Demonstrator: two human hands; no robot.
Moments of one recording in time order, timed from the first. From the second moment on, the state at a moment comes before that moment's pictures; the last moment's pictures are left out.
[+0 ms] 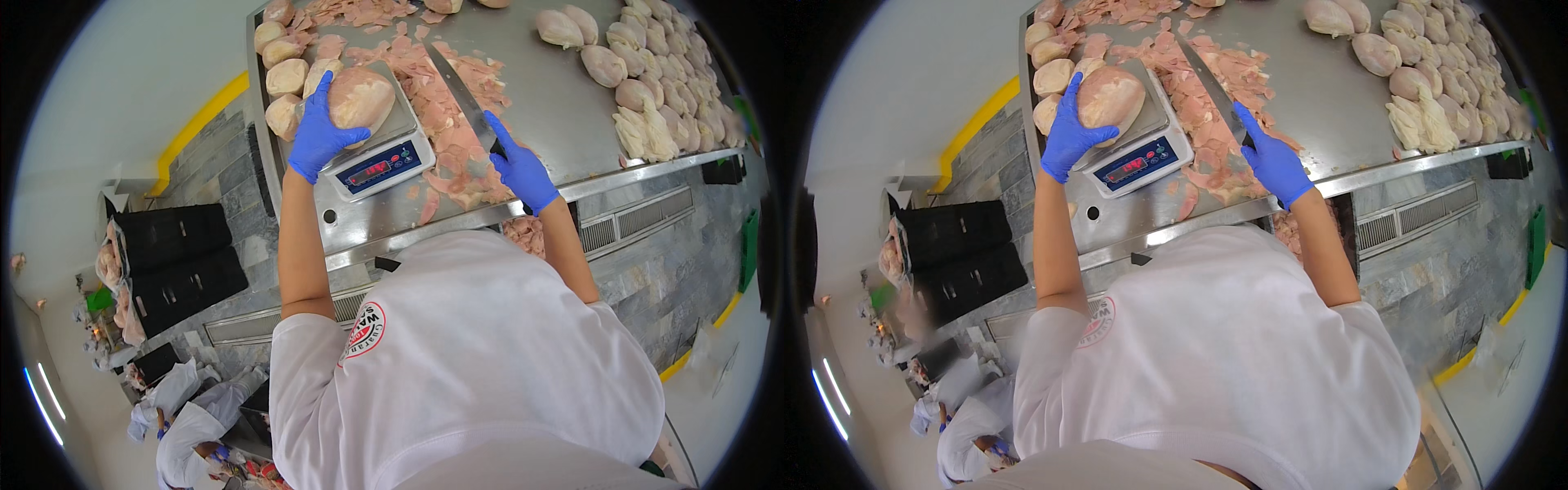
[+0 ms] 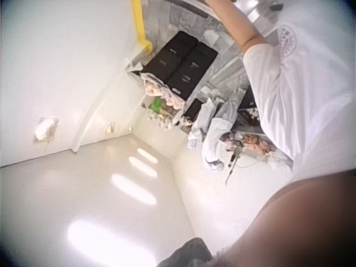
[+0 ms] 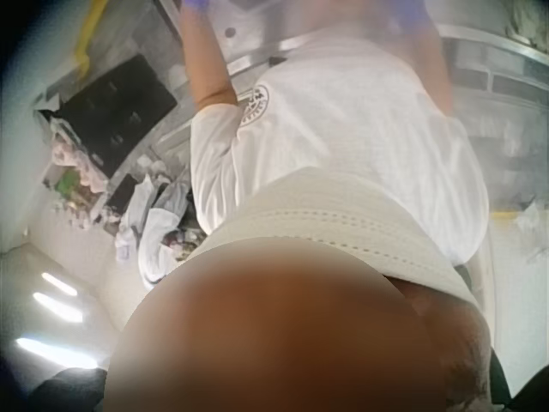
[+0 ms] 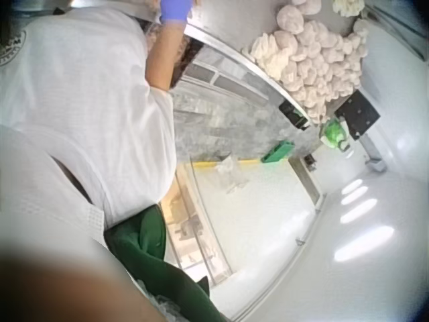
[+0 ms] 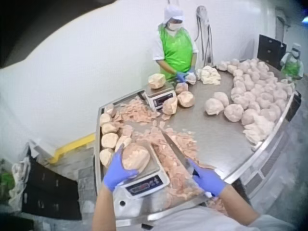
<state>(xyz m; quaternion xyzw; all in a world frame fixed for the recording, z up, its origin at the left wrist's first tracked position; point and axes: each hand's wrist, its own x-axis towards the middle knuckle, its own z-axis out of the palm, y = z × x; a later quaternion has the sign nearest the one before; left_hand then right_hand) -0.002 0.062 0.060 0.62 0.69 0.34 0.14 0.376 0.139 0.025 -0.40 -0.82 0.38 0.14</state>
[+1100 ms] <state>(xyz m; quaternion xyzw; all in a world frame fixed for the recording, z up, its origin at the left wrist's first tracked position) -0.078 0.045 0.101 0.38 0.78 0.34 0.36 0.377 0.171 -0.028 -0.39 -0.77 0.47 0.15</state>
